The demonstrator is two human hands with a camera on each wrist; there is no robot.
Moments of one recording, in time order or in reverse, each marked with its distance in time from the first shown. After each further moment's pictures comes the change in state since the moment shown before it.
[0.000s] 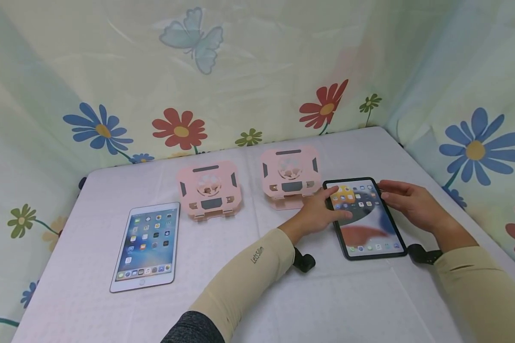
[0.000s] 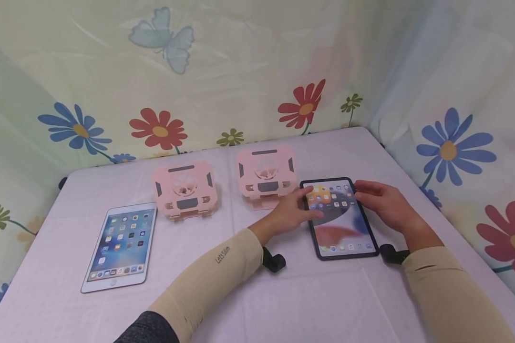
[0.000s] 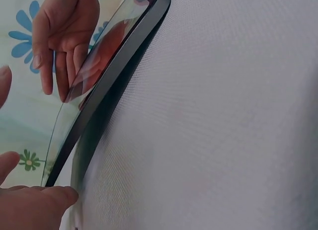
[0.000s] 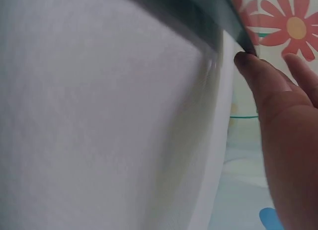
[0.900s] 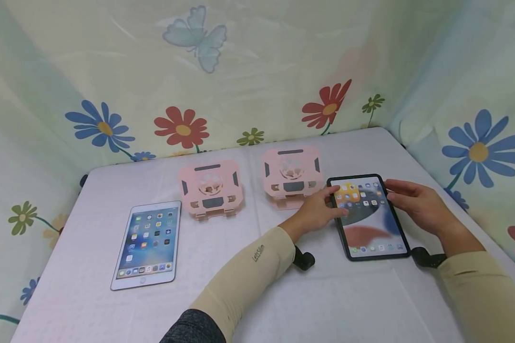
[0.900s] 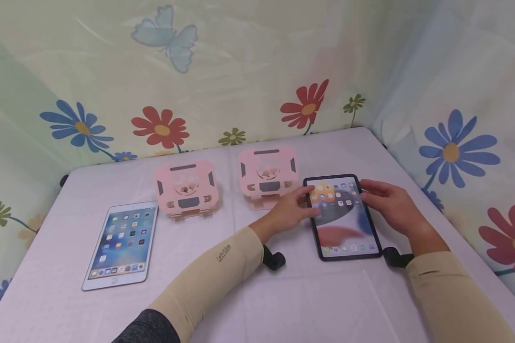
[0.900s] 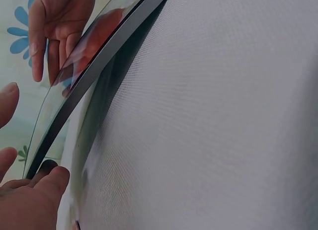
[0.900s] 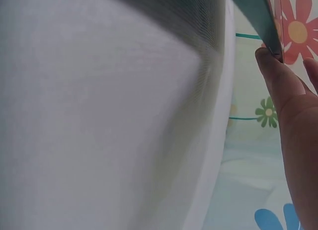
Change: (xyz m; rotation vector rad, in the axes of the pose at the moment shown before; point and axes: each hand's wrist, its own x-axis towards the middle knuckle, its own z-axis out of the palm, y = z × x) left_hand 0.004 -0.002 -0.005 -0.124 0.001 0.039; right_hand -0.007 -0.005 -0.002 -0.010 0.081 -0.023
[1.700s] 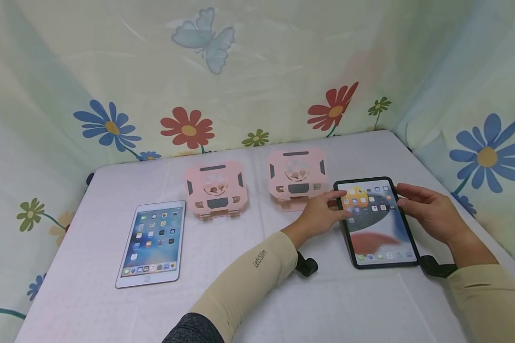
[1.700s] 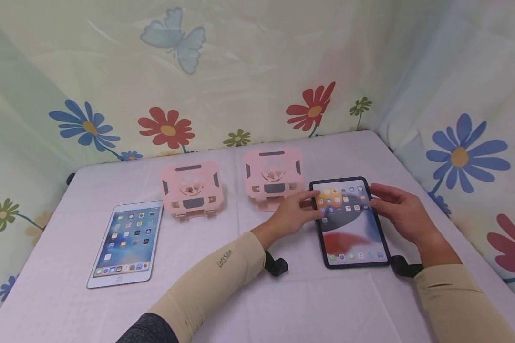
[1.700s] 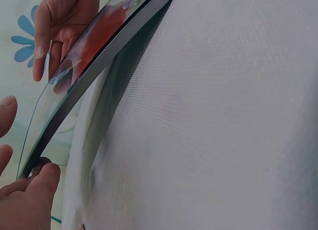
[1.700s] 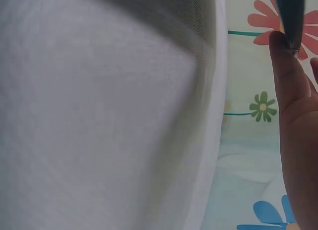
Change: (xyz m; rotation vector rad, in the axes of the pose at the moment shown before) left_hand -0.009 0.000 0.001 -0.058 0.071 0.008; right_hand -0.011 0.010 0.000 0.071 0.067 -0.047
